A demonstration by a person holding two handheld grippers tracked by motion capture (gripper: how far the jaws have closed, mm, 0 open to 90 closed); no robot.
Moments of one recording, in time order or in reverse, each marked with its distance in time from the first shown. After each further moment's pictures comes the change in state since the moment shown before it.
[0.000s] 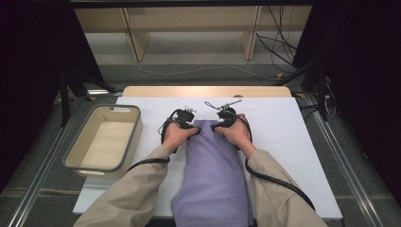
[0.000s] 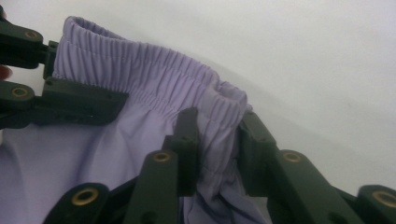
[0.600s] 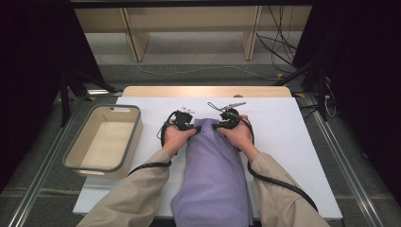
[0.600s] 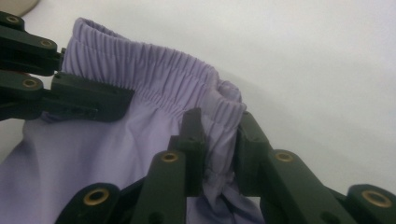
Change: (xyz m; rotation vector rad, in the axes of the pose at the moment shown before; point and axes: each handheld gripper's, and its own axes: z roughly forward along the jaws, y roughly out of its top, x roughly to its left) left arm -0.001 -0.007 -0.008 -0.105 -0.035 -0.010; right arm -0.001 -0.008 -0.010 -0.101 0.022 -0.044
